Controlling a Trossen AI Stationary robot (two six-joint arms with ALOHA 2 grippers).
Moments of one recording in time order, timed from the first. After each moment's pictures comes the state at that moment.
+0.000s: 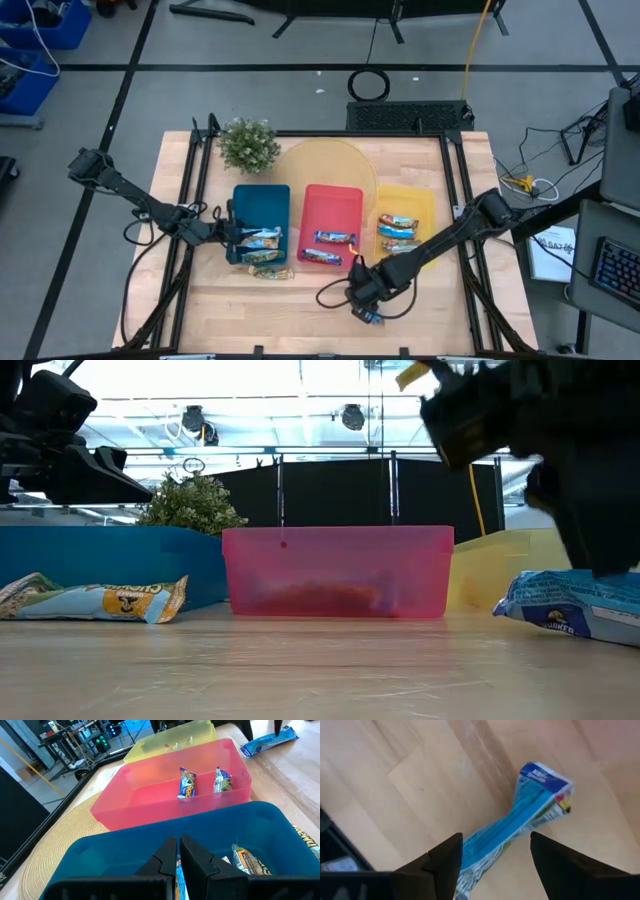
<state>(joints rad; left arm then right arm) -0.50 0.73 0.07 0.31 -0.60 0.11 0.52 1.90 1.30 -0.76 -0.11 1.13</state>
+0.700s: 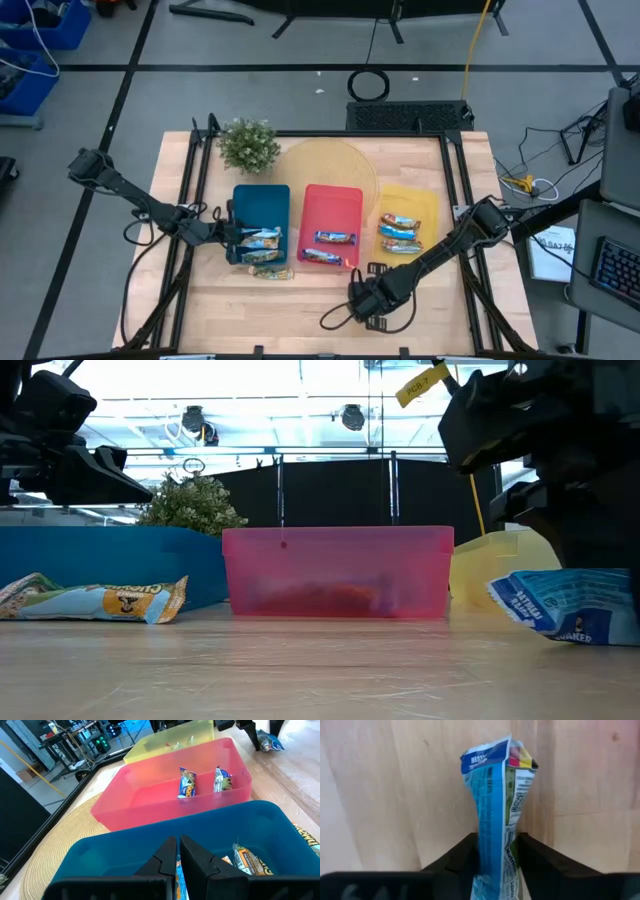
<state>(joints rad) -0.50 0.73 0.07 0.31 -0.60 0.12 0.59 2.02 1.31 -0.72 -0.04 0.70</state>
